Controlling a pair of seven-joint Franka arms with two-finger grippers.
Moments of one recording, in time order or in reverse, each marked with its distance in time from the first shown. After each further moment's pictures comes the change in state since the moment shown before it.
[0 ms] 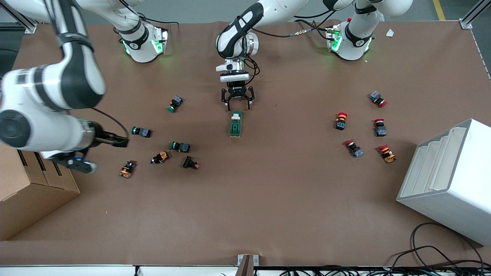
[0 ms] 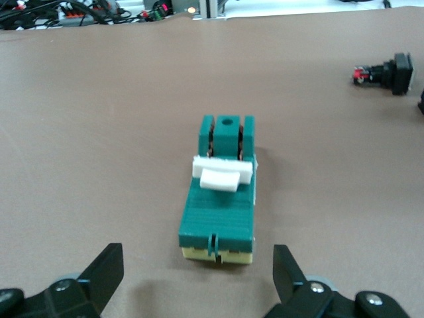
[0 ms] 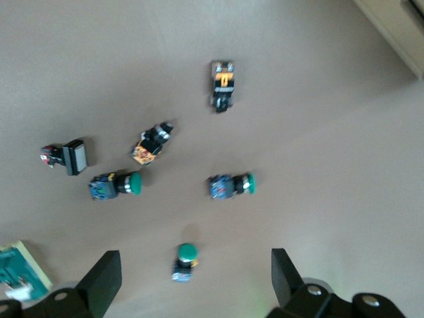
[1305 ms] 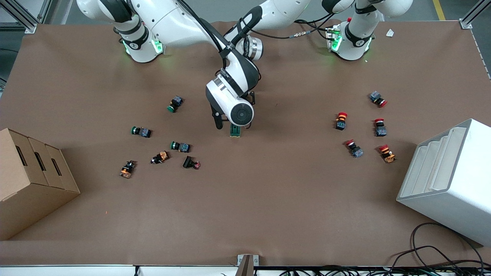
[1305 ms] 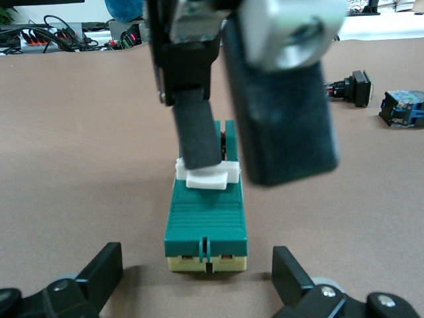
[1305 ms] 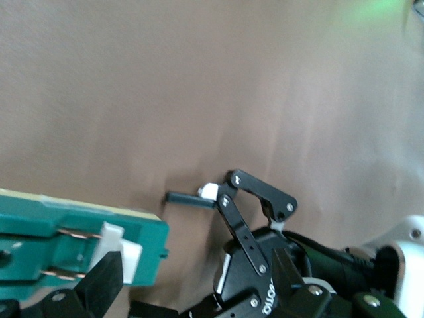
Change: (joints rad) left arm -0.004 0.048 0.025 -0.051 0.261 -0.015 -0.134; right arm 0.672 0.373 0.026 -0.041 0.234 0.213 1.623
